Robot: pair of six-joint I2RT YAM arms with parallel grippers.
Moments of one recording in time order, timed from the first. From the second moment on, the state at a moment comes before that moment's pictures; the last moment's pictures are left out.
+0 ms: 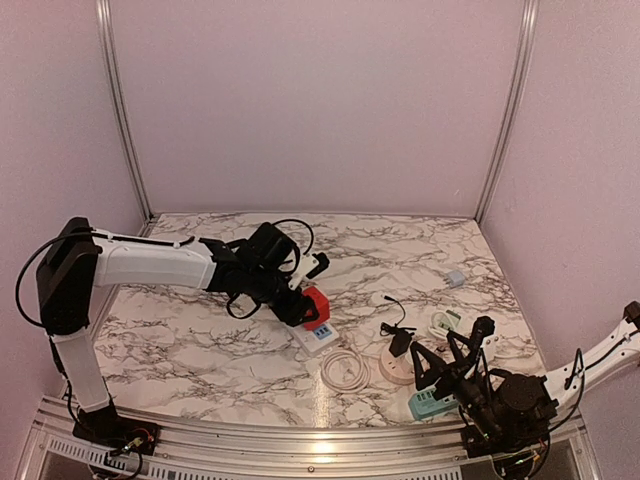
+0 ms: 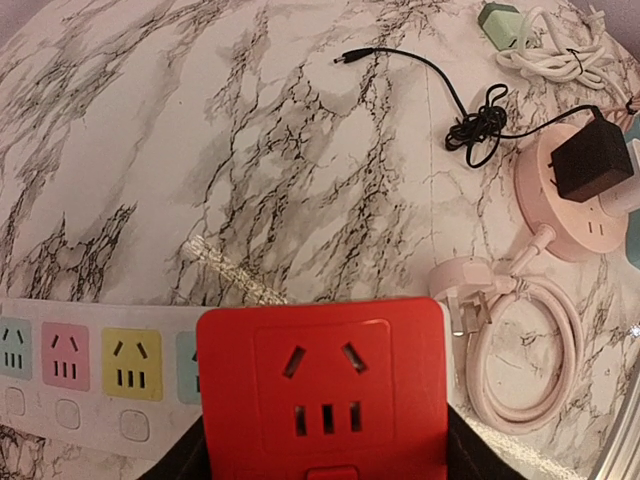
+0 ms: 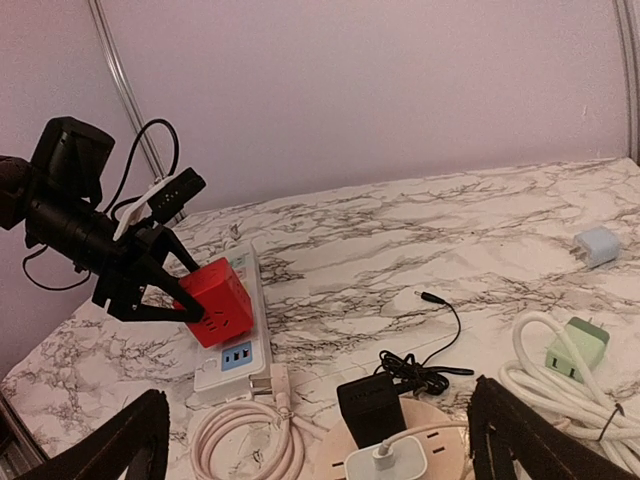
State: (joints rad) left arm -0.88 1.85 1.26 -0.32 0.14 0.02; right arm 1.69 0.73 0.01 0.68 1.26 0.37
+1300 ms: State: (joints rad) left arm -0.91 2.03 1.44 -0.34 0.12 0.02; right arm 1.69 0.72 0.01 0.68 1.26 0.37
